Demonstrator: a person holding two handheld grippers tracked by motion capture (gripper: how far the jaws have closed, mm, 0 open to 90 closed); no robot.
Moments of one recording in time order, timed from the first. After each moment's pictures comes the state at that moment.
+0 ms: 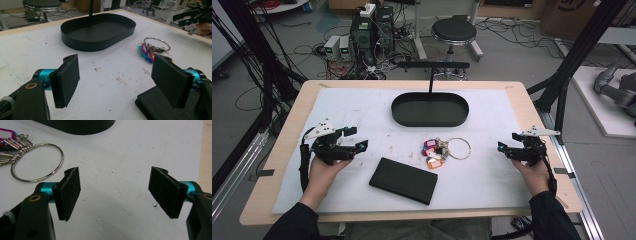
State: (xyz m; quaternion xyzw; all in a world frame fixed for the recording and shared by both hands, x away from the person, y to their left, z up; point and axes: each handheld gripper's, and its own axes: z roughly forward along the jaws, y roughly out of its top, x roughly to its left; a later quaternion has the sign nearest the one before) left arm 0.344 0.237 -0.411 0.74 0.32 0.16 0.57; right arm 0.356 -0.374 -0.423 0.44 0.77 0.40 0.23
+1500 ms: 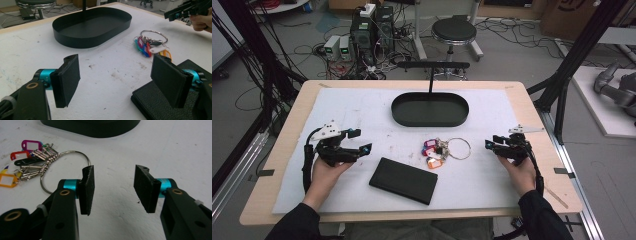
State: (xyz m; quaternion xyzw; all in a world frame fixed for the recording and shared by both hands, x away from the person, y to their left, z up) left arm 0.341 0.226 -0.411 0.76 0.30 0.15 0.55; right arm 0.367 -0.337 -0.431 0.45 0.77 0.43 0.16
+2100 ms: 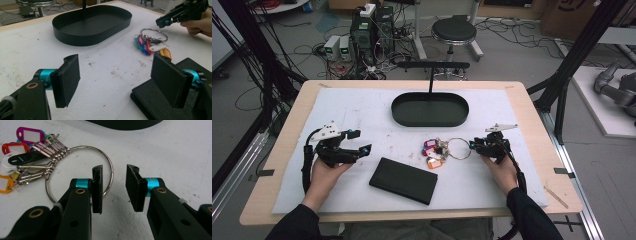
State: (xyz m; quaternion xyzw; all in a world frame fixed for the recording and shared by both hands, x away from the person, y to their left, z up) left arm 0.339 0.227 -0.412 0.76 0.30 0.15 0.55; right arm 0.381 -0.283 -0.440 0.44 0.80 0.38 0.15
